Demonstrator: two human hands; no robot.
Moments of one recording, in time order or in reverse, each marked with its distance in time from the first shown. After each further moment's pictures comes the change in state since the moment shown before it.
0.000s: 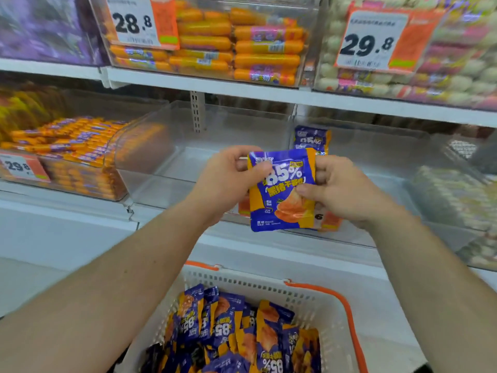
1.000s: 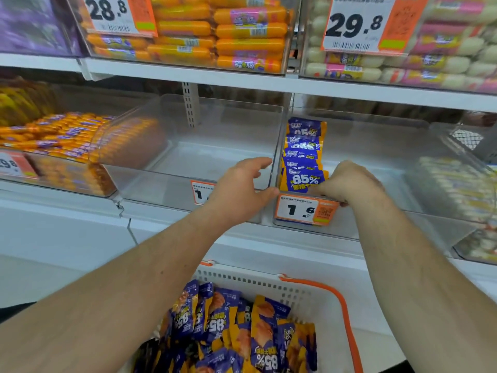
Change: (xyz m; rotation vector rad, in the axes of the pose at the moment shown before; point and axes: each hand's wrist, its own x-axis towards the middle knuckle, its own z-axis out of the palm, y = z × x) left_hand 0.010 -0.035 0.034 0.684 -0.025 0.202; right_hand 0.044 0.050 -0.037 -0.729 0.255 0.643
